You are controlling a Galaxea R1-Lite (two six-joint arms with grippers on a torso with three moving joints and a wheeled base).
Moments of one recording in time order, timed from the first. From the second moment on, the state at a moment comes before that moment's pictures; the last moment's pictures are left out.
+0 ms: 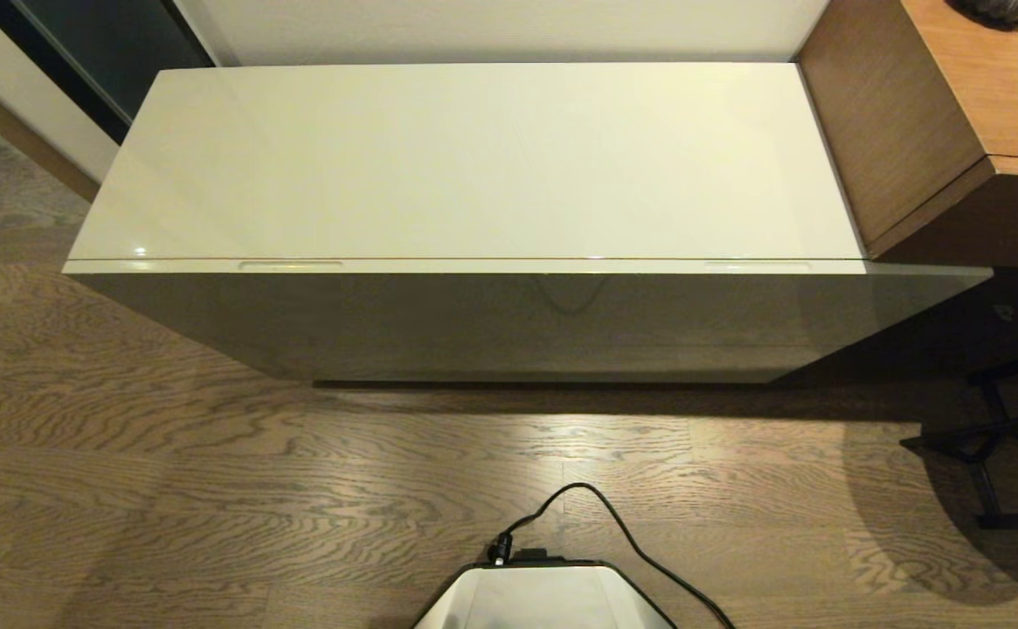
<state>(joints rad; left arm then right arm) 0.00 0.00 0.00 0.01 0.00 0.04 0.01 0.00 -0.02 -0.36 -0.05 0.01</state>
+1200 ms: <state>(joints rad) 0.00 0.00 0.00 0.01 0.00 0.04 0.01 0.00 0.00 0.00 -0.02 0.02</state>
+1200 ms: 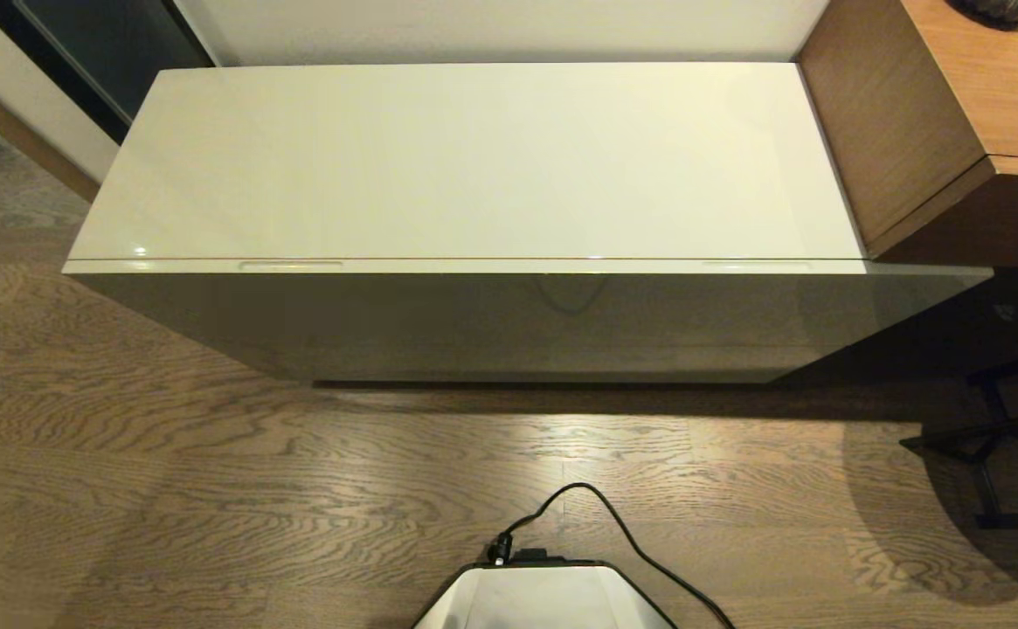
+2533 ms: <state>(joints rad) 0.00 0.00 0.00 0.01 0.00 0.04 0.01 0.00 0.00 0.00 -0.02 0.02</state>
